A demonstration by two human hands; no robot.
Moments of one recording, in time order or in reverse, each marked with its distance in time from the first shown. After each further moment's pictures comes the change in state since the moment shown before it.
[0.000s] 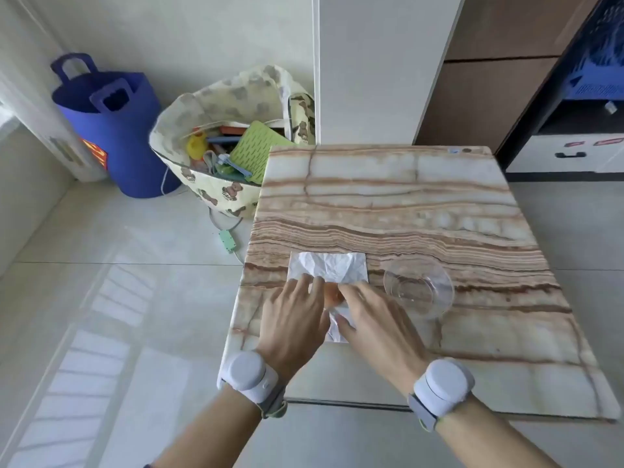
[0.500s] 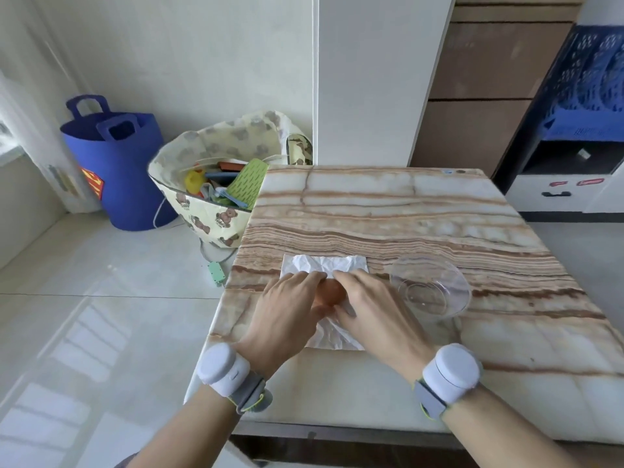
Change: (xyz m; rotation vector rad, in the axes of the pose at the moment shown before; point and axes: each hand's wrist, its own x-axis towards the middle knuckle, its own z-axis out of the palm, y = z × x) left_hand 0.018 -0.023 0.050 -0.208 0.168 0.079; right_hand 0.025 0.024 0.049 0.000 0.234 -0.116
